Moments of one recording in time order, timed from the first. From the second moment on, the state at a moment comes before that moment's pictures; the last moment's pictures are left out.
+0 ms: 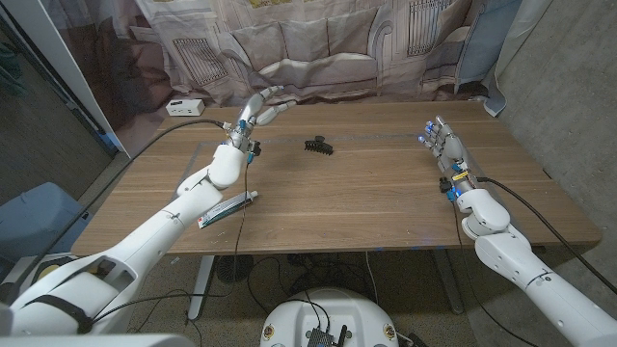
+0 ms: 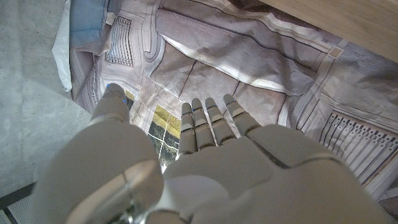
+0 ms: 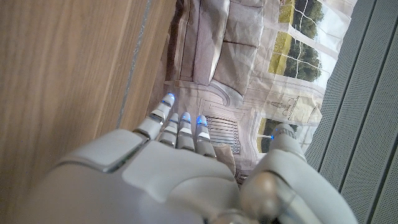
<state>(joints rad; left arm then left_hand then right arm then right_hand) 0.70 0.58 0.50 -1.42 0.16 -0.29 0.38 0.64 0.01 0.22 -0.18 0.18 0.37 0.01 0.20 0.18 0.37 -0.04 0.24 0.20 0.30 -0.03 0.20 0.17 0.19 0.05 0.20 0.17 -1.09 -0.61 -0.23 -1.51 0.62 0.42 -0.08 0.23 0.02 0.26 -0.13 0.18 0.16 0.09 0.19 0.18 0.16 0.14 0.20 0.19 0.05 0.08 0.20 0.21 0.27 0.00 0.20 0.17</state>
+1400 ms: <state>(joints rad) 0.51 0.68 0.67 -1.60 0.45 0.13 0.14 0.71 -0.02 0.24 -0.16 0.19 0.39 -0.04 0.20 0.18 0.41 -0.12 0.23 0.20 0.20 0.00 0.18 0.17 0.04 0.12 0.18 0.17 -1.11 -0.60 -0.22 -1.54 0.60 0.41 -0.13 0.23 0.03 0.26 -0.14 0.18 0.17 0.09 0.19 0.18 0.16 0.14 0.20 0.19 0.05 0.08 0.20 0.21 0.28 0.01 0.20 0.17</state>
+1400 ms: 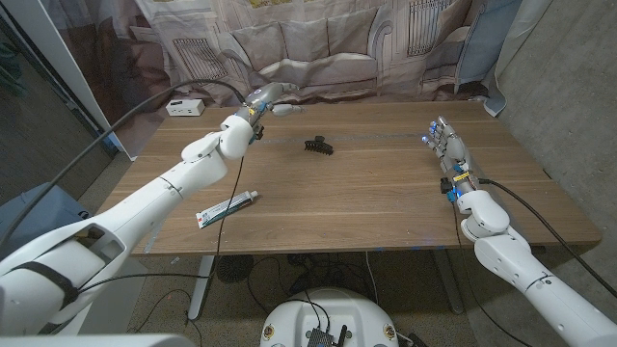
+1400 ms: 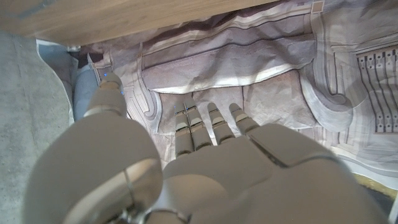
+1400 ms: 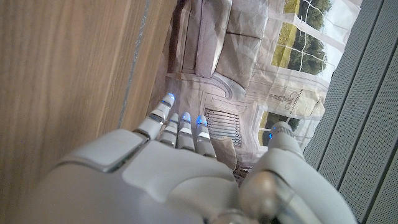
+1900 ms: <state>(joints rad) 0.38 0.70 0.77 -1.61 0.57 0.20 -0.08 0.77 -0.05 0.24 -0.16 0.22 0.35 -0.07 0.18 0.18 0.38 -0.14 0.22 0.20 0.18 -0.03 0.18 0.17 0.03 0.12 0.18 0.17 -1.12 -0.59 -0.22 -1.54 0.60 0.41 -0.14 0.23 0.03 0.26 -0.14 0.18 0.18 0.09 0.19 0.18 0.16 0.14 0.20 0.19 0.06 0.09 0.21 0.21 0.28 0.01 0.20 0.17</state>
